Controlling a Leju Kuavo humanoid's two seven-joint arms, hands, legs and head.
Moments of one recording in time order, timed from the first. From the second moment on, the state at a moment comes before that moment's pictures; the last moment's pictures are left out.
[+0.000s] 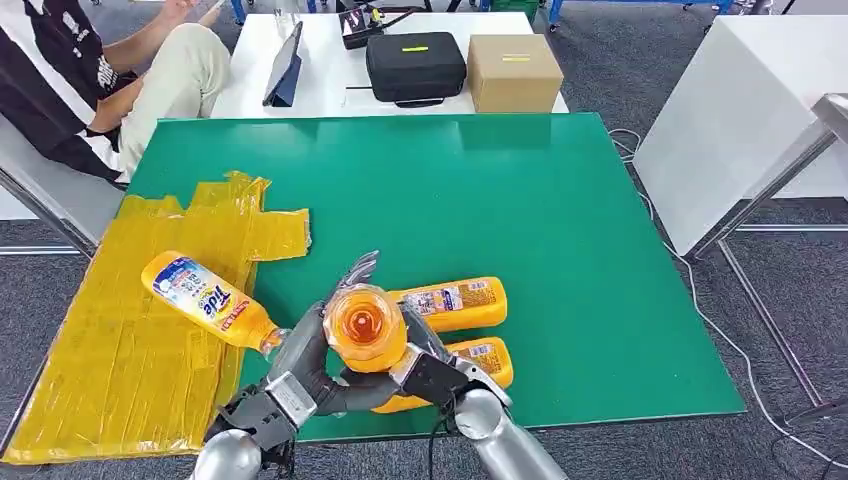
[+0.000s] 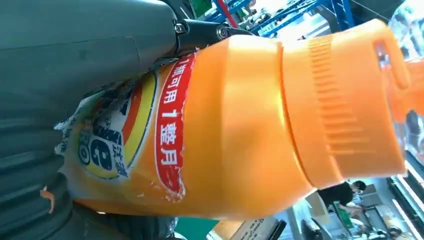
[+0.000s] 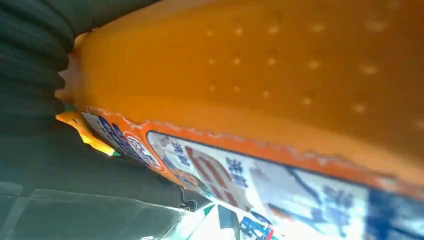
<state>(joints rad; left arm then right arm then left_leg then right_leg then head) -0.13 -0.10 -0.56 -1.62 -0.31 -0.06 -0.33 -0.19 0.17 0.46 -1.24 0.38 0.13 -0.53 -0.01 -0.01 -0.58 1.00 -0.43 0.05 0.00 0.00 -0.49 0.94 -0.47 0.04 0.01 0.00</state>
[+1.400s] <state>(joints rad) -0.20 -0.10 -0.59 -1.56 -0.23 -0.11 -0.36 -0.15 0.12 0.48 -1.34 0.38 0.09 -0.52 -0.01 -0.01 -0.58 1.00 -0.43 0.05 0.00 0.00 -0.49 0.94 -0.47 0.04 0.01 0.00</state>
